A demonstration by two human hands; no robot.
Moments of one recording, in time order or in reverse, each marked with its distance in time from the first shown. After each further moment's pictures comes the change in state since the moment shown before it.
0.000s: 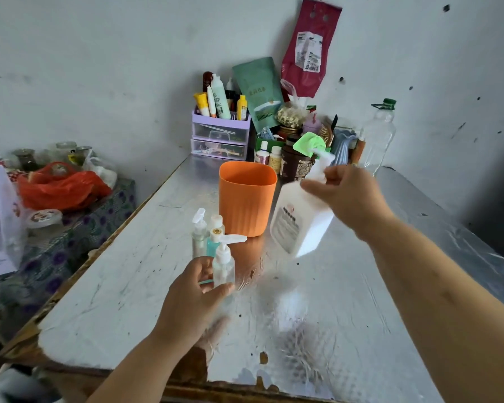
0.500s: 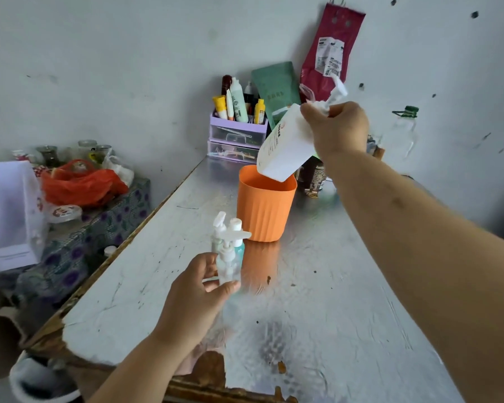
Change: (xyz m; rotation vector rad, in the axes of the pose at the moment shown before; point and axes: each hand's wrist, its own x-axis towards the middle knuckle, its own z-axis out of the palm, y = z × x) left_hand 0.000 -0.002 -0.023 -0.096 0.011 0.053; right_hand 0.068 -0.083 0.029 0.296 0.284 -0.024
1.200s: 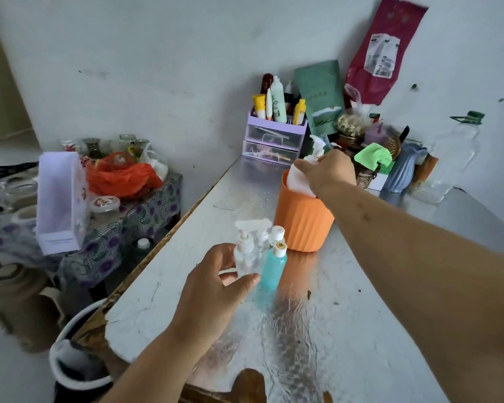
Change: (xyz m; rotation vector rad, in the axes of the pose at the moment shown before) left_hand 0.013 -0.005 -0.035 -0.068 0.077 -0.001; right_hand -0.005 0.048 0.100 -0.367 -0.282 0.103
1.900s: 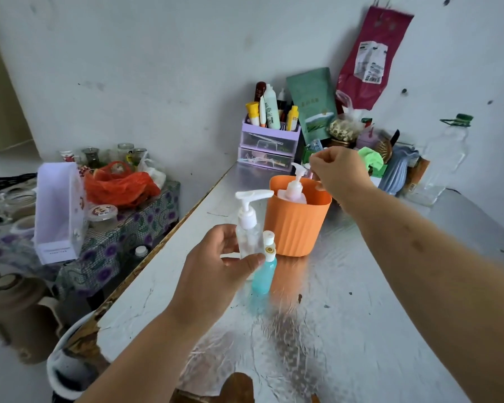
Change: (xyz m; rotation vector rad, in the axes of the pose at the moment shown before) left_hand 0.016 0.038 0.001 -0.077 0.030 0.031; right_hand -0.018 0.004 -0.044 0.204 -0.075 -0.137
